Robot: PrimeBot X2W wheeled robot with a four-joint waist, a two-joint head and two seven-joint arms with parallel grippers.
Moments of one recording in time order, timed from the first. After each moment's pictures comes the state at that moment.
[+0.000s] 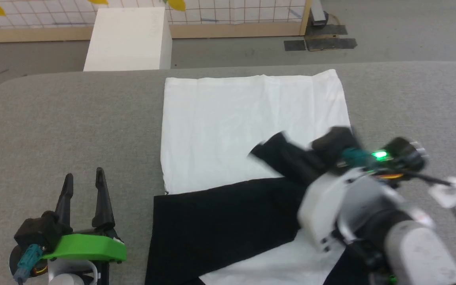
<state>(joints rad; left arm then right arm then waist) -0.02 0.07 0.11 0.06 -0.26 -0.08 -0.26 -0.28 -0.16 0.36 -0.39 0.14 0.13 0.78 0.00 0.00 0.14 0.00</state>
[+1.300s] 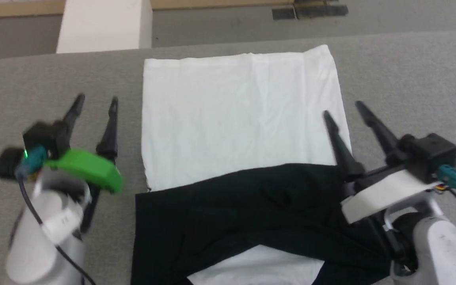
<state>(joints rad) -0.33 0.24 -0.04 0.12 -0.22 -0.12 -0.07 -0.19 -0.05 0.14 -0.20 0.18 0.13 0.15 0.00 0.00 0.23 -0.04</state>
